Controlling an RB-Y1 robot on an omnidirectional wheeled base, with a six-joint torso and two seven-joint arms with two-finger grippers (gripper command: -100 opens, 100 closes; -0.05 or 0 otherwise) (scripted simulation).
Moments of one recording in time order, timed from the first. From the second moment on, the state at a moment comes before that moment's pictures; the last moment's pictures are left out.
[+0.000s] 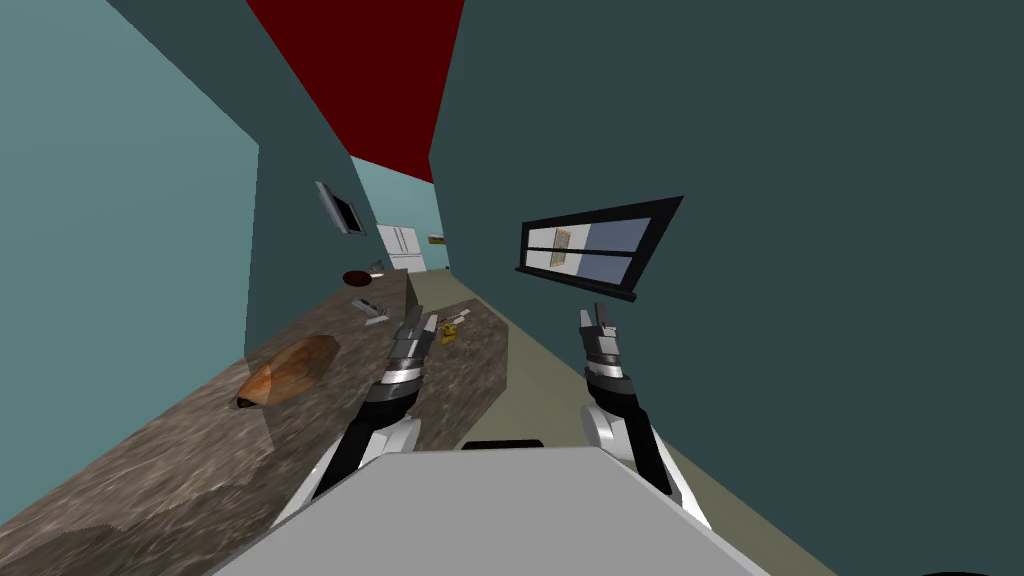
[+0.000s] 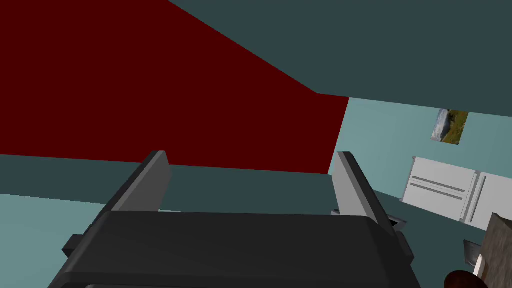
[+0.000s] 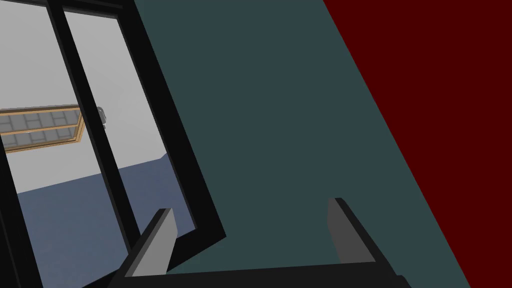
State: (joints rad) left arm 0.52 0.05 -0.07 -2.30 -0.05 -0.43 -0.05; right arm 0.47 -0.05 0.02 -2.30 -0.04 -0.49 0.16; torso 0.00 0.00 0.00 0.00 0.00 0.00
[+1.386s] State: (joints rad) left arm 0.43 0.28 0.01 -2.00 -0.18 -0.35 -0.19; right arm 0.47 -0.05 0.02 -2.30 -0.04 -0.49 0.16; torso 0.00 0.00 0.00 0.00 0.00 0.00
